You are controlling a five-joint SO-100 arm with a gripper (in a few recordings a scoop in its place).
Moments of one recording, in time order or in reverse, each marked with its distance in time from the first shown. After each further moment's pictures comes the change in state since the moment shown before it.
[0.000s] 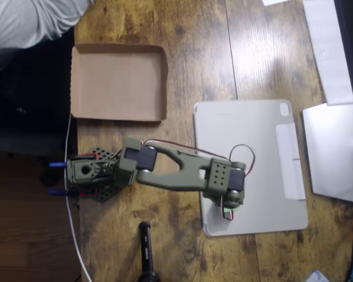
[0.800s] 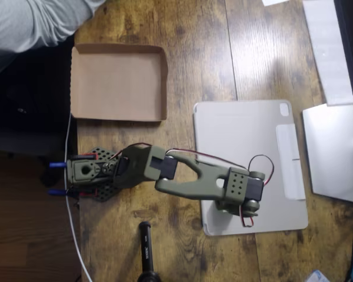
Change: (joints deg) arm 4.0 -10.2 -15.7 3.3 -15.4
